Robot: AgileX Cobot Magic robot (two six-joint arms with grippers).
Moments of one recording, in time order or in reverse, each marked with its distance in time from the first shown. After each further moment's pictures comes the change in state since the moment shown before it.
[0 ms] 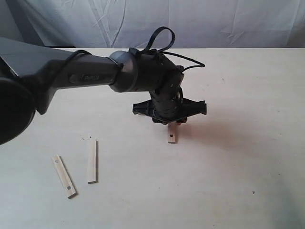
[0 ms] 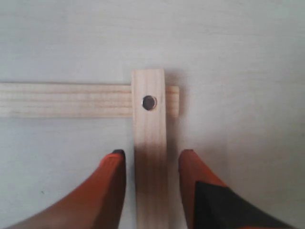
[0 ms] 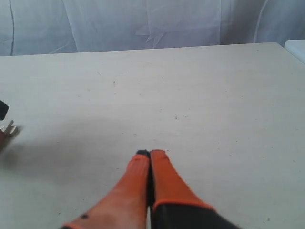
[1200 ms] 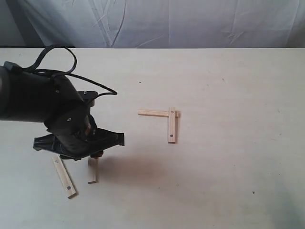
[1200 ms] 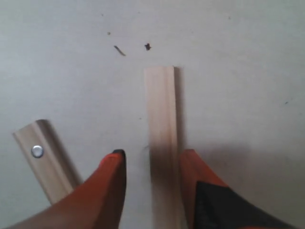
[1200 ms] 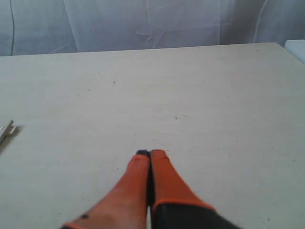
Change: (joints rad) left arm 0.123 -0.494 0.771 0.157 -0.054 -0.196; right arm 0.000 0.000 0.000 0.000 0.000 0.000
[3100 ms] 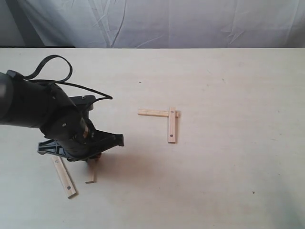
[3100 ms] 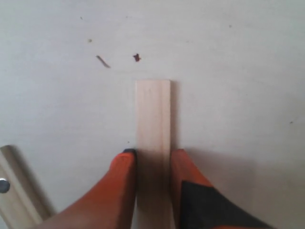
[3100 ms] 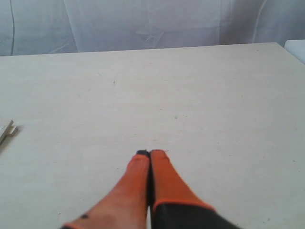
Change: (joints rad) left arm 0.057 0.046 0.055 -0.053 -0.176 0.058; right arm 0.000 0.000 0.000 0.000 0.000 0.000
